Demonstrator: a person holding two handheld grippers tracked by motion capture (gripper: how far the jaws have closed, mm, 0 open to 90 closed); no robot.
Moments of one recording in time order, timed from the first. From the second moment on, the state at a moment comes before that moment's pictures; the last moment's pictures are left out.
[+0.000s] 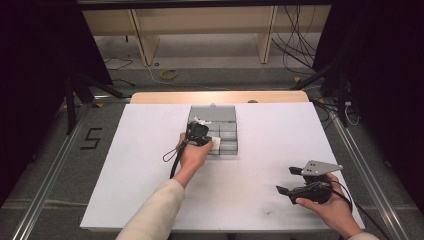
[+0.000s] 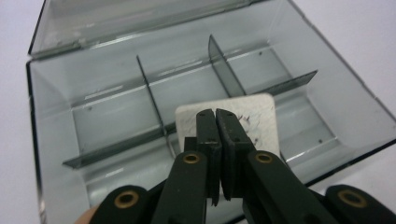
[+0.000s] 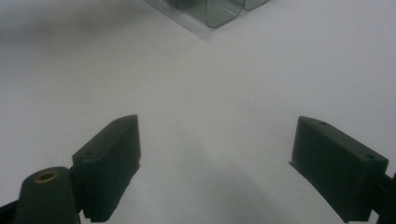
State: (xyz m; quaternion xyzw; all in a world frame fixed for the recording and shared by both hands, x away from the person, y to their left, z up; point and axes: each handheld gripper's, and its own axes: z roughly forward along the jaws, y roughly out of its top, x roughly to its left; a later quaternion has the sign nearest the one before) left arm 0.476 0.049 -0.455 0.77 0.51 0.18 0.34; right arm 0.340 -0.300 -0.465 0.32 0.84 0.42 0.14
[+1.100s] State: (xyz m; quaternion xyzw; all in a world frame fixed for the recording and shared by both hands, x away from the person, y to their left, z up) left arm 0.452 0.071 -0.437 0.79 0.48 0.19 0.34; right arm 0.340 -0.298 -0.466 0.32 0.84 0.42 0.14
